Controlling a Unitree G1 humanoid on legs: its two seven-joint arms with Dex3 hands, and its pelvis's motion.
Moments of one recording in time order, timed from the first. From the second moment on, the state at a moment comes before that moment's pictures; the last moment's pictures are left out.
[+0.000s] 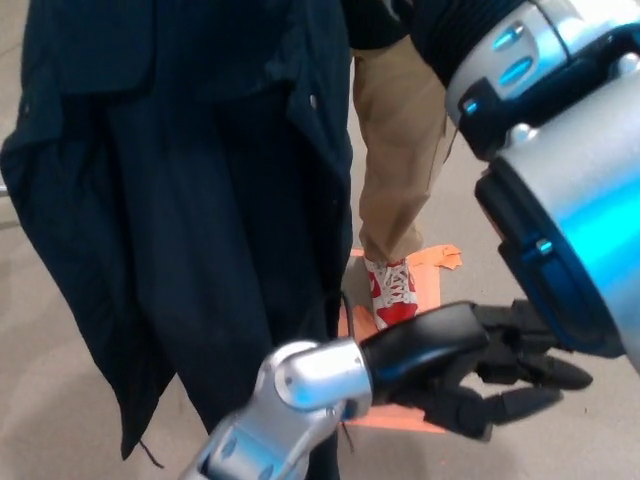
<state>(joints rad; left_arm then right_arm) -0.34 0.02 -0.51 0.11 -0.06 0.05 -0.65 -1.88 0.06 0.19 1.33 -0.47 -0.09 -0.32</state>
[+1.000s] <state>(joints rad) -0.44 0.00 -0.41 0.60 -0.06 0.05 -0.51 -1.59 0.02 0.18 0.83 -0.44 0.05 -0.12</state>
